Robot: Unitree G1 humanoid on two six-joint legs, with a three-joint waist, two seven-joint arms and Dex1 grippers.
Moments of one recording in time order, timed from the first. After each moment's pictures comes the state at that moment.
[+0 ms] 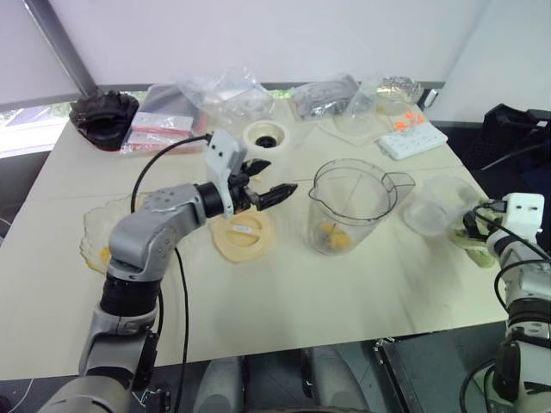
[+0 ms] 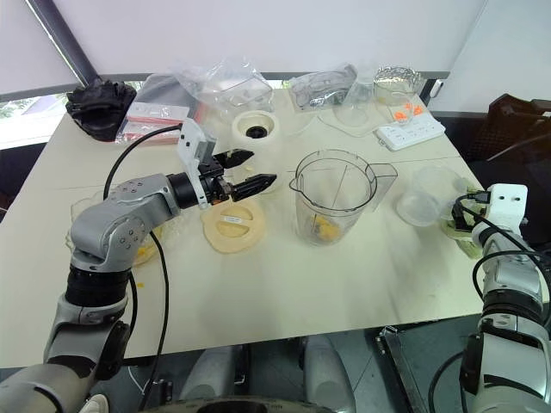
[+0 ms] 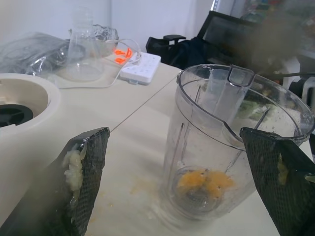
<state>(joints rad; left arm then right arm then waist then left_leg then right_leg) -0.60 0.37 -0.02 -0.24 -0.53 0.80 -0.63 -0.48 -0.71 -0.37 0.85 0.18 0.08 0.26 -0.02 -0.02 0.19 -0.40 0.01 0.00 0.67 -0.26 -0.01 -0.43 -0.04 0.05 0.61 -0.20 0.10</state>
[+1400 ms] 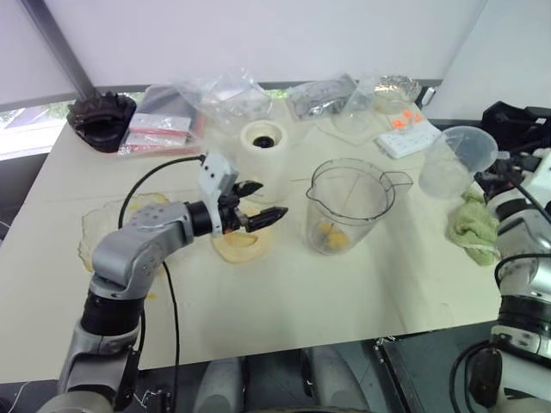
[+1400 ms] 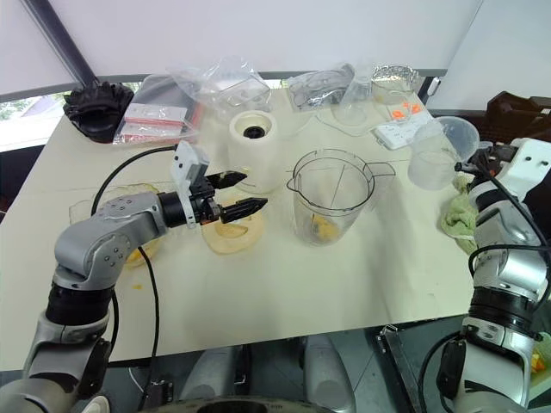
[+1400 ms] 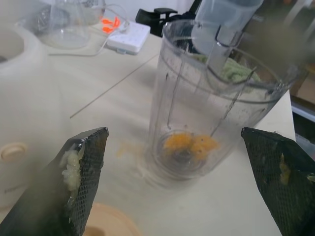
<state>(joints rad) -0.48 0.46 -0.03 -0.32 -0.59 0.84 -0.67 -0.42 -0.60 -0.50 0.18 0.42 0.29 0.19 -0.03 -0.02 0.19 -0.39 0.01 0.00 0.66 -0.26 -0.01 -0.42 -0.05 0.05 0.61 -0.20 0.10</state>
